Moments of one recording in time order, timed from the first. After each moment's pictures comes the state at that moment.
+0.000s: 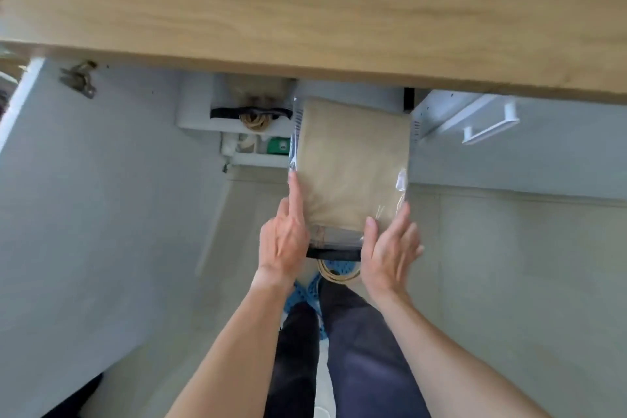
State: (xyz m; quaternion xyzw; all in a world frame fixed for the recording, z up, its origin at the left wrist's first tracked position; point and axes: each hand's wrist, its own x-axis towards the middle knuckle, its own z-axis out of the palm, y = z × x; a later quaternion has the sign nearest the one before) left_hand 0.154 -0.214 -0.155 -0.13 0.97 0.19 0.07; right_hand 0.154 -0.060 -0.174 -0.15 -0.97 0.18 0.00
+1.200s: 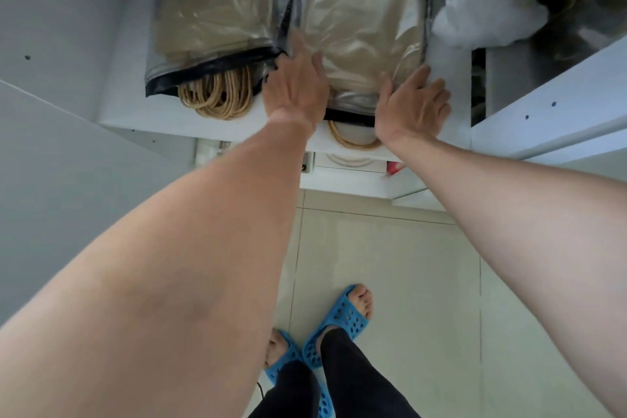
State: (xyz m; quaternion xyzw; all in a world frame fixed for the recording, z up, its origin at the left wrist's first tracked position) left_hand -0.133 -0.257 -0.324 -0.22 0.96 0.17 0.00; right_hand -0.153 -0.110 -0.351 -0.12 -0.99 0.09 -0.03
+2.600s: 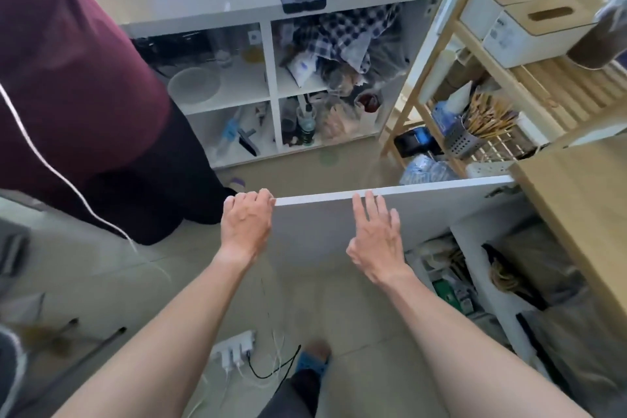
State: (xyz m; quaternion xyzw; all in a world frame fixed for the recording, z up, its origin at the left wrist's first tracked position) left_hand 0.504 -0.479 -0.050 -0.65 0.76 0.02 -0.03; right_hand 0.280 -0.412 -0.027 0.67 -0.74 -0.04 -0.11
